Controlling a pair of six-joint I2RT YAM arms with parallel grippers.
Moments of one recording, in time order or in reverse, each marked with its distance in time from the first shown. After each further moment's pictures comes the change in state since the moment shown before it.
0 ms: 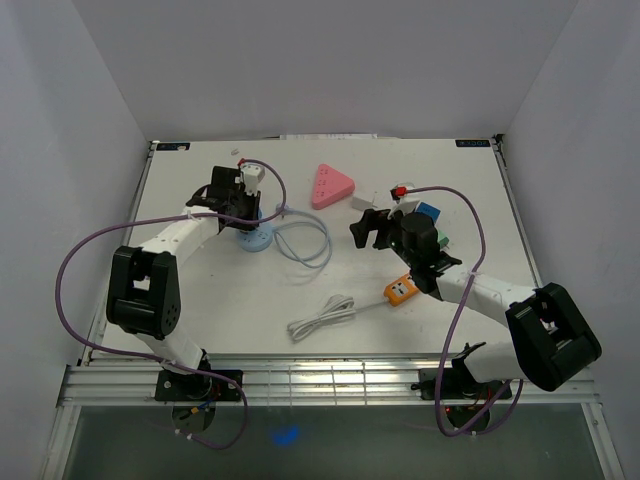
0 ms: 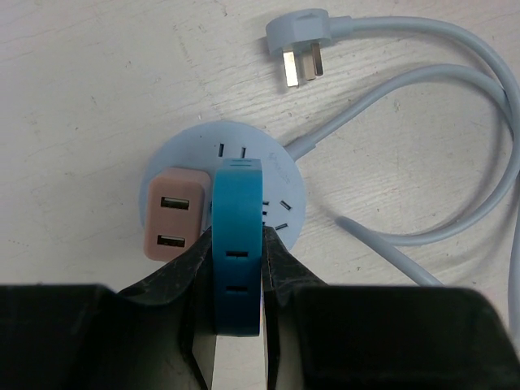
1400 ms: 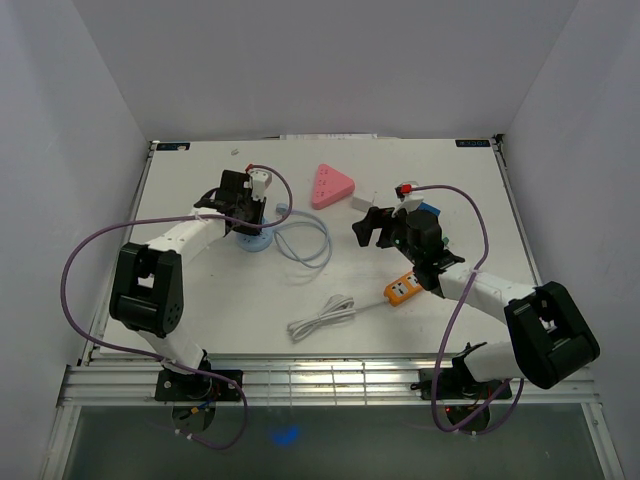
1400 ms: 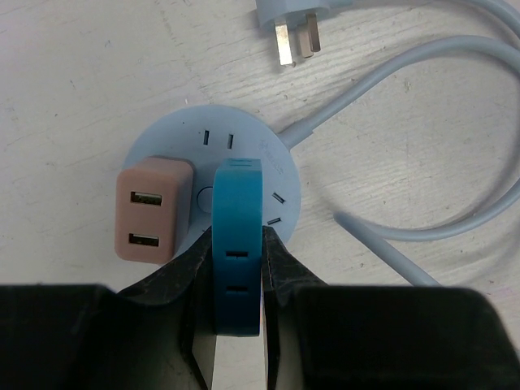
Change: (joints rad) left arm -0.048 0.016 -0.013 -0.009 -0.064 0.003; right arm -0.050 0.010 0.000 0.000 -0.071 0.032
